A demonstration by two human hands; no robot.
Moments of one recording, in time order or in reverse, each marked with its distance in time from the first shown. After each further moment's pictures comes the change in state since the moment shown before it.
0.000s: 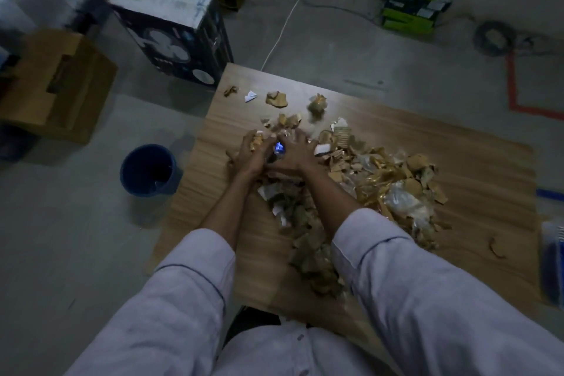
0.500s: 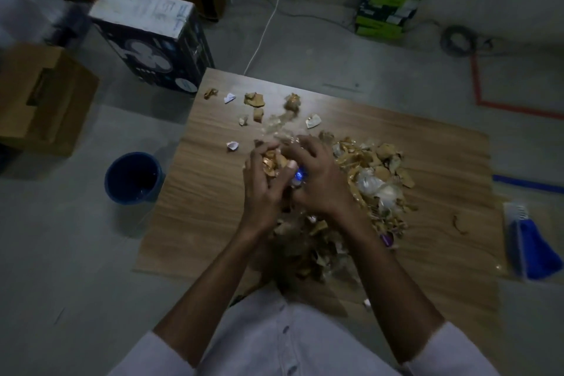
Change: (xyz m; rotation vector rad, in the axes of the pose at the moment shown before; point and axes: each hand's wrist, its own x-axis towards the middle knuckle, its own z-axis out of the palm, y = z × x) left_hand -0.176 0.011 -0.005 -0.371 -0.186 0.578; right_hand -0.201 0.003 -0.063 0.143 0.466 -0.342
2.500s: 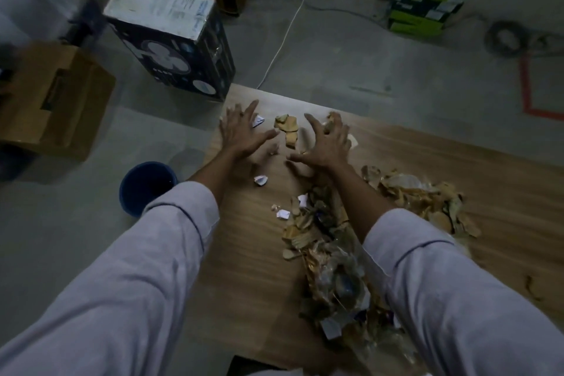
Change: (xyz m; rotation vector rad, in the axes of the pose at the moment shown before) left_hand 0.301 -0.128 -0.099 0.966 -0.144 -0.194; right_hand 0.223 0.113 0.125 -0.192 -0.261 0.482
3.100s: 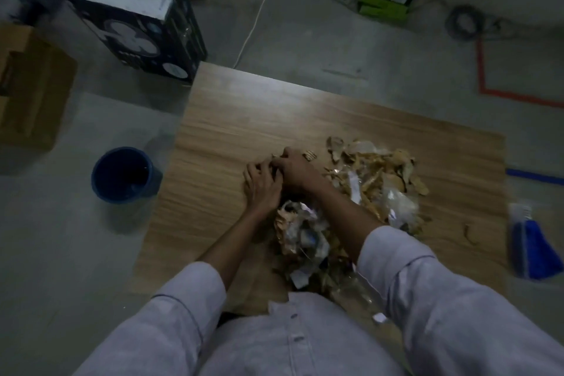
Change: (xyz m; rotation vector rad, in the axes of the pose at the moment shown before) left_hand -0.183 0.058 0.109 -0.237 -0.007 -0.120; right_hand -0.097 0.031 0.028 -0.136 -0.216 -0.372
